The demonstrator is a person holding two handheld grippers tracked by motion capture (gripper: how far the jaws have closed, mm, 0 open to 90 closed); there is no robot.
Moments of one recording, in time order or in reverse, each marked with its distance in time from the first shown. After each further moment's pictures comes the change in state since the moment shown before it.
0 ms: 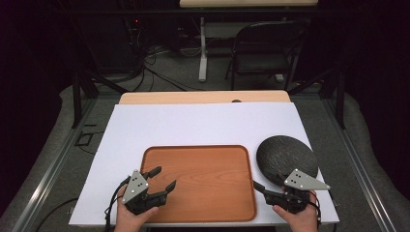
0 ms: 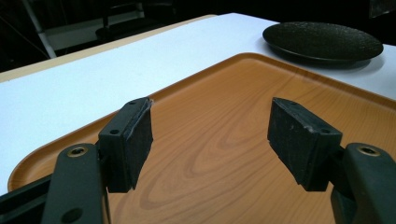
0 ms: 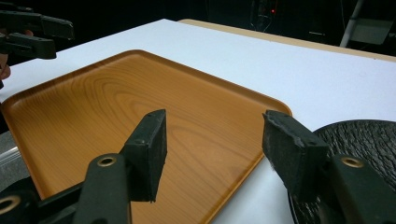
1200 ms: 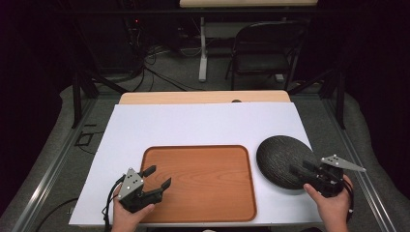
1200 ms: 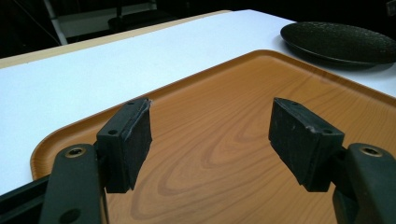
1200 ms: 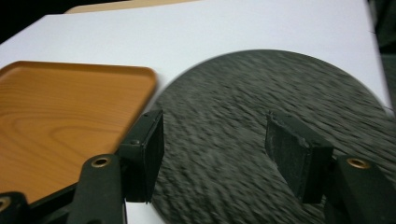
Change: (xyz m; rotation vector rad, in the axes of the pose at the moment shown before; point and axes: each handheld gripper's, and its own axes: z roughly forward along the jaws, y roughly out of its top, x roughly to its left) left arm 0.012 -0.004 -0.003 0.013 0.040 -0.051; right arm -0.091 -0.004 -0.041 0.134 -0.301 0.311
